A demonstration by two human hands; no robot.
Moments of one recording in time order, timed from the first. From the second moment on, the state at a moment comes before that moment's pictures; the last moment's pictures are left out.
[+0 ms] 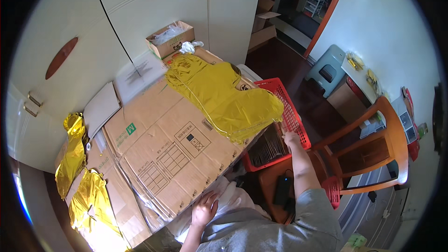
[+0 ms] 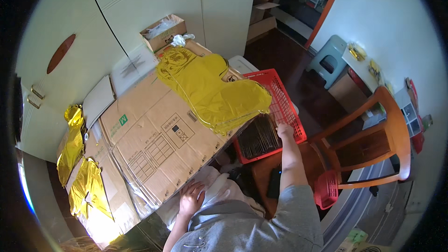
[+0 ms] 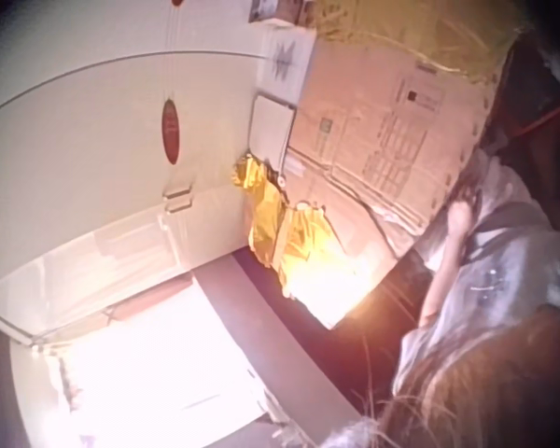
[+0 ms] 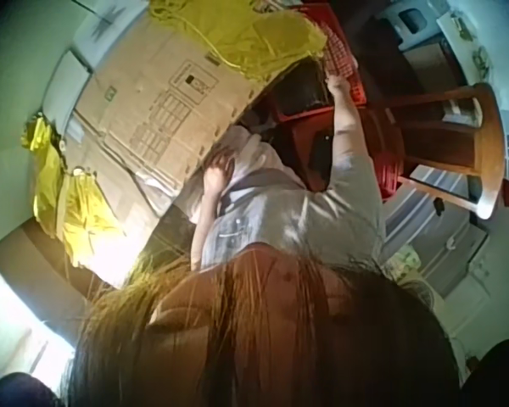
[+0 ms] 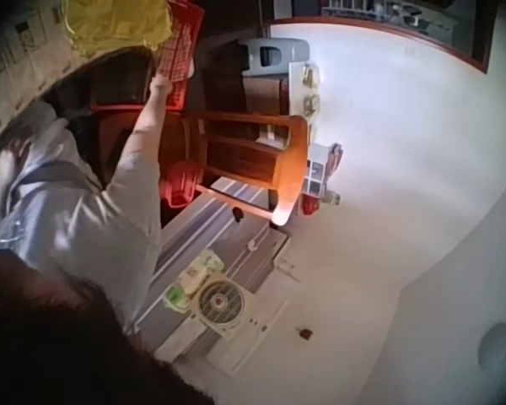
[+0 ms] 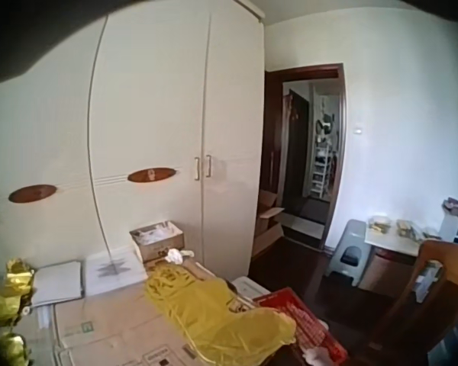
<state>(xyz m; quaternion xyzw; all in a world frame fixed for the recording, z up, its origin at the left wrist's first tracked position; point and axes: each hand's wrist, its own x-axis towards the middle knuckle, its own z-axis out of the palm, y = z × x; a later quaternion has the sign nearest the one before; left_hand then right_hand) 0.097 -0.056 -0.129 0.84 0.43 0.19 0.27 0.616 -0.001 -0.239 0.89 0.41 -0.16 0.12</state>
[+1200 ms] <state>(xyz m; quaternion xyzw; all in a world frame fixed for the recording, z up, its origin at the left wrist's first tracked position) 0.115 -0.053 -0.100 0.69 0.40 0.21 0.56 0.374 -0.042 -0.112 0.53 0.63 -0.52 -0.25</state>
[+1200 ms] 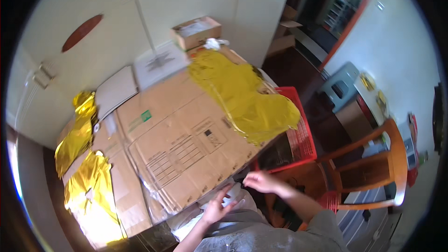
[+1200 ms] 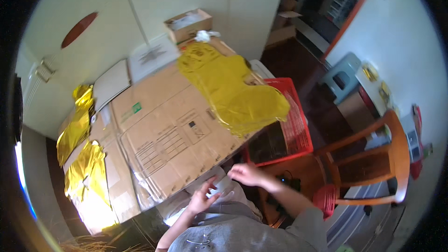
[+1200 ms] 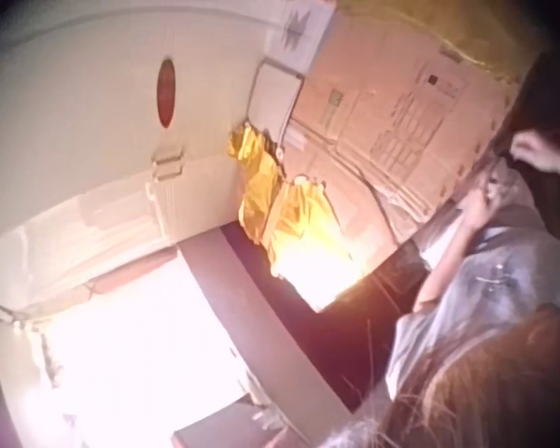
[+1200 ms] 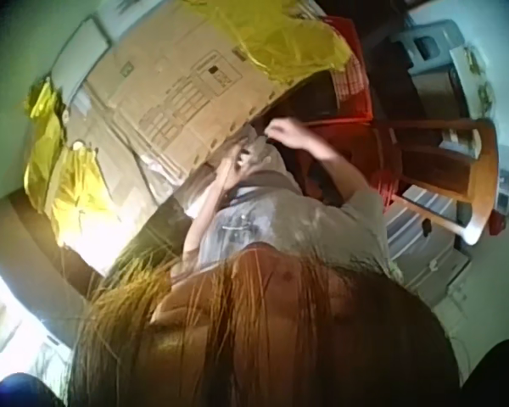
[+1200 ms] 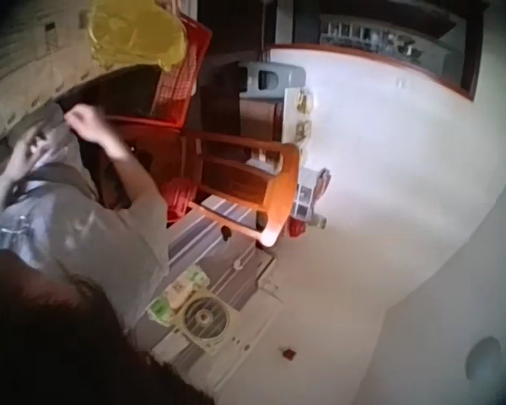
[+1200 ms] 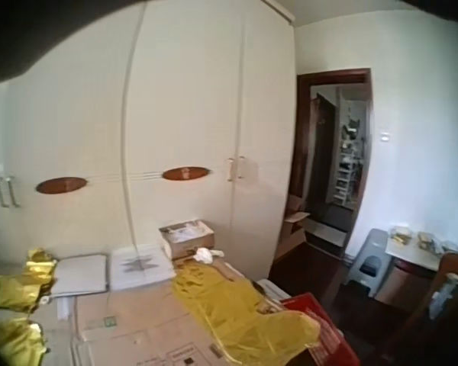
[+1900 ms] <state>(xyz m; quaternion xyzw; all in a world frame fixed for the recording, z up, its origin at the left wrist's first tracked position) -0.269 -0.239 -0.277 0.23 0.85 0.32 0.36 0.085 -0.007 -0.002 -0.05 0.90 -0.37 -0.21</state>
